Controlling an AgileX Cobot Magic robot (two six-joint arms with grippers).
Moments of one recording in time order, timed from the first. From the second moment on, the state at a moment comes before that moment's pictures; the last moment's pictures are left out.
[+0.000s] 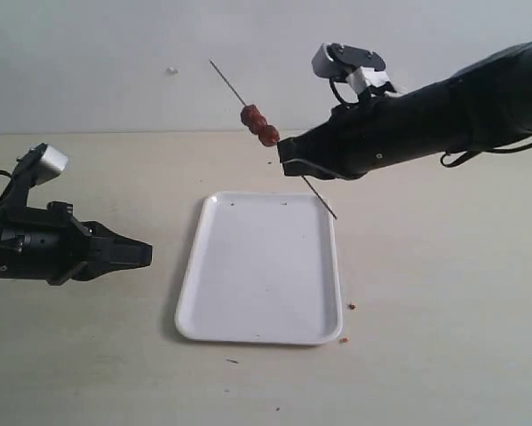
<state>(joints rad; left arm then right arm) -0.12 1.72 -0.67 -1.65 0.81 1.70 0.19 1.84 -1.11 1.34 0.51 -1.18</state>
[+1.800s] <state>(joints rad) -0.12 1.72 -0.67 -1.65 0.81 1.70 0.57 1.98 -0.94 1.60 -0.14 -0.91</state>
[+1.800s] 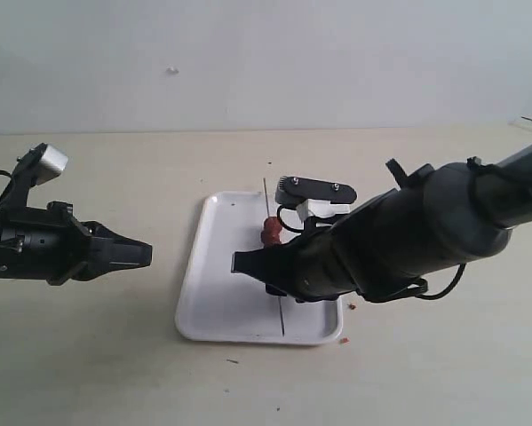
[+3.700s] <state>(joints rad) -0.12 1.72 -0.67 -1.65 0.81 1.70 0.57 1.88 -0.94 1.60 -0.15 -1.16</state>
